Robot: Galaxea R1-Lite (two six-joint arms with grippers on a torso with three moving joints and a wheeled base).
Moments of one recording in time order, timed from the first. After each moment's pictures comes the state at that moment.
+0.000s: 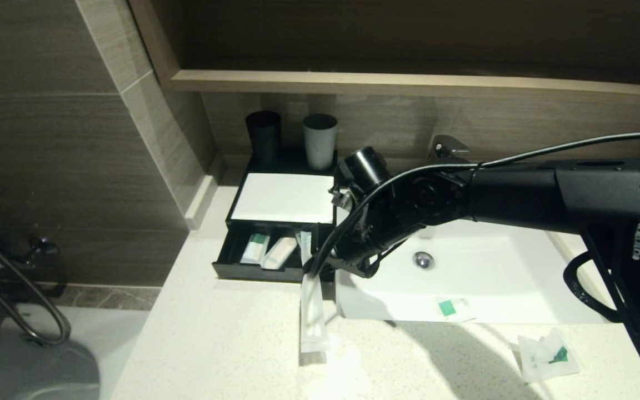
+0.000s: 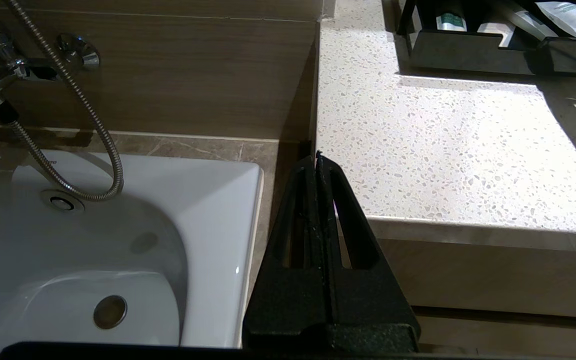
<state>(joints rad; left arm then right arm) -0.01 0.00 0.00 0.00 0.01 0.00 0.70 2.24 -1.95 0.55 0.31 0.70</state>
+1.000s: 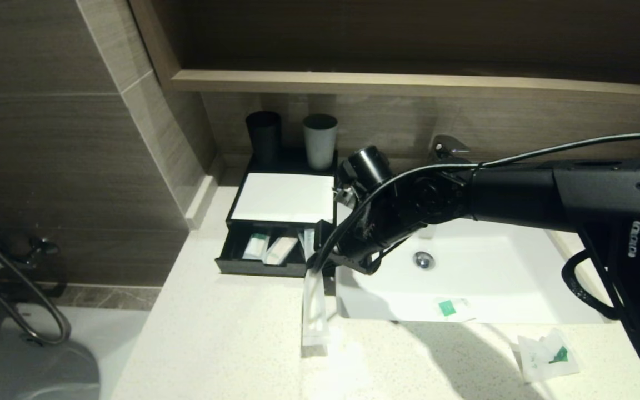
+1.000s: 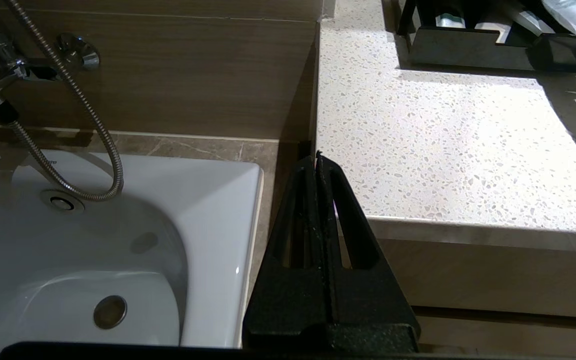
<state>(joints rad) -0.01 0.00 0.00 0.00 0.00 0.00 0.68 2.24 -1.95 0.54 0.30 0.69</state>
